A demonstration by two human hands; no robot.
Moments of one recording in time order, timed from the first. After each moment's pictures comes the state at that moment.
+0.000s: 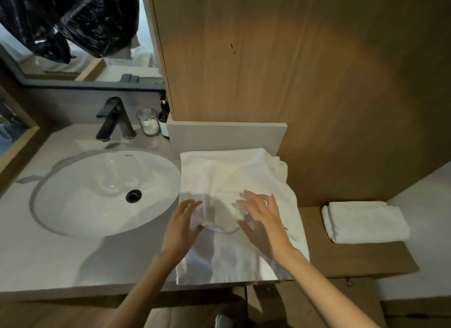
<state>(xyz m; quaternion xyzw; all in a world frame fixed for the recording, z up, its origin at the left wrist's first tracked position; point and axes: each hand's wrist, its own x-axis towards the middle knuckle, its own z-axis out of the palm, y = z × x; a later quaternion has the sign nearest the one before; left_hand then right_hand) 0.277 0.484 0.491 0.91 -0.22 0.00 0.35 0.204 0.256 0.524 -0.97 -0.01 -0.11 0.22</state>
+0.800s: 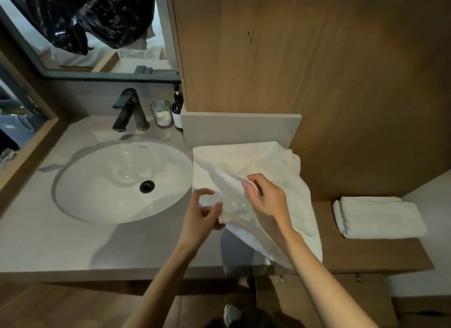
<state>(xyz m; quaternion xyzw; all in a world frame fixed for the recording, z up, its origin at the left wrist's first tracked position) 0.236 0.468 0.572 0.77 -0.03 -0.15 0.63 0.222 0.294 0.592 -0.90 0.08 -0.09 0.43</state>
